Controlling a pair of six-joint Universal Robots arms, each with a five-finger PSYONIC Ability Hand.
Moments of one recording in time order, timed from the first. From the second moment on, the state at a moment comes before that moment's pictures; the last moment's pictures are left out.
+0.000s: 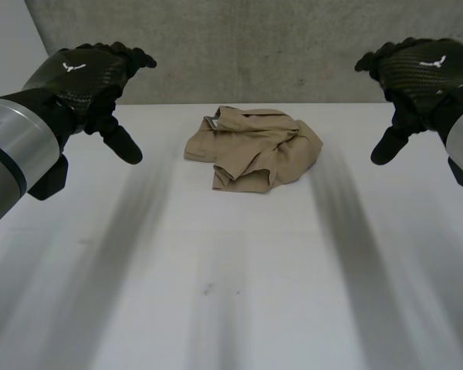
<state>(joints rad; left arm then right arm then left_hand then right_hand) 4.28 -1.61 -1.34 2.90 -1.52 3.29 1.97 -1.53 1.32 0.29 1.57 2.81 0.20 0.20 0.21 0.20 0.04 0.14 0.21 0.17 0.23 0.06</state>
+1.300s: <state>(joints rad) 4.30 -1.67 -1.34 2.98 -1.54 3.29 2.10 -1.14 0.99 -0.26 1.31 2.86 0.20 0.20 0.21 0.20 0.04 0.98 1.17 1.18 1.19 0.98</state>
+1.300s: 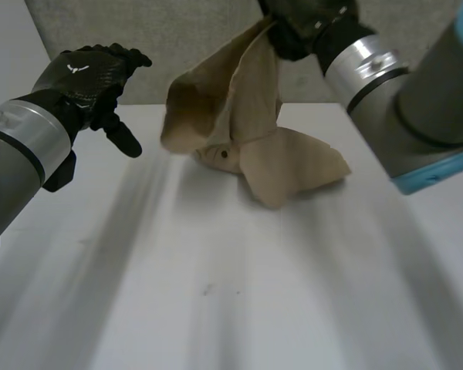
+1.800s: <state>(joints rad) 4.30 -1.64 -1.37 2.98 -1.55 3.29 2.08 -1.64 1.64 -0.13 1.04 3.04 0.20 0.20 0.21 0.20 0.04 0.43 0.51 0.51 0.52 0.34</state>
